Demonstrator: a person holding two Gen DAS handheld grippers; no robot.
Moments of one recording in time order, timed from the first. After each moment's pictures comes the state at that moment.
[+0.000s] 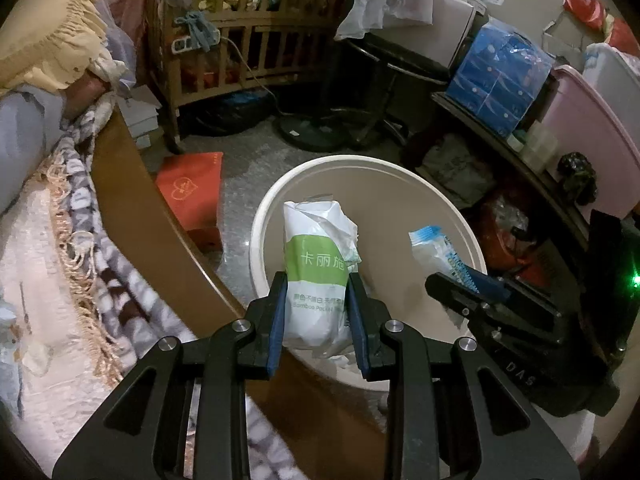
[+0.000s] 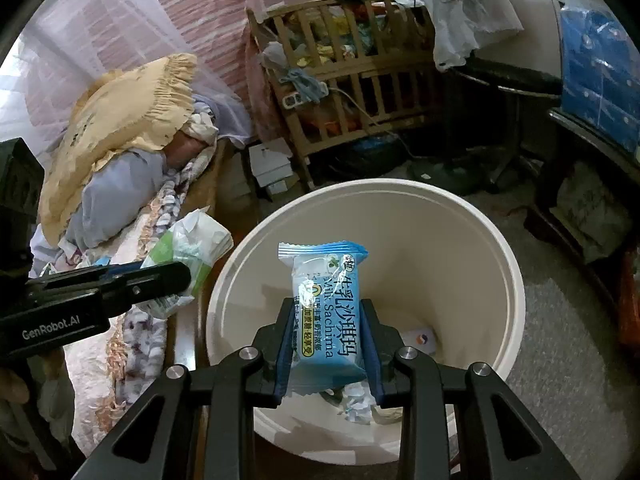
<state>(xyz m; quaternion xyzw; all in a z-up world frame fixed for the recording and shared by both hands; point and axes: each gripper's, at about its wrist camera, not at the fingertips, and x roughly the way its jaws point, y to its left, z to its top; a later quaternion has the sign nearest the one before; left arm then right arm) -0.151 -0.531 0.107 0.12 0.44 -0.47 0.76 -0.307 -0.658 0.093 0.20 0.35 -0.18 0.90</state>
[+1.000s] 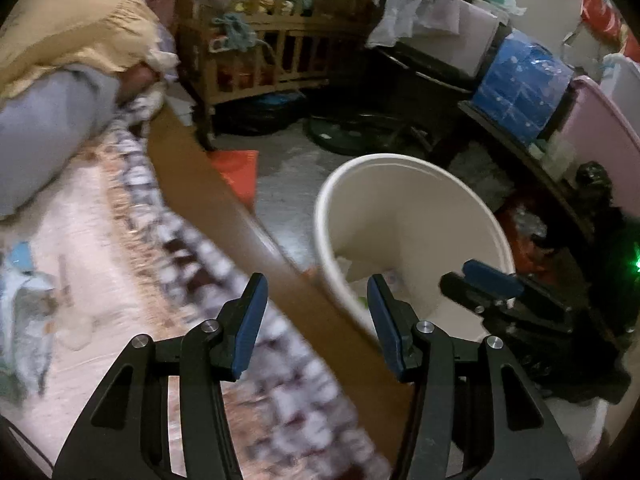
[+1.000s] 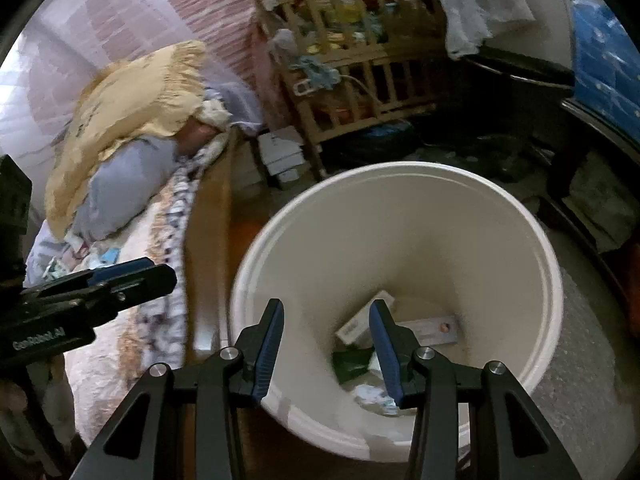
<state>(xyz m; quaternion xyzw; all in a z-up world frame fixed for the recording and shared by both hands) -0.139 -0.474 0.110 0.12 0.43 -0.42 0.79 -0.291 -0.632 0.090 0.21 0.36 -0.15 0.90</state>
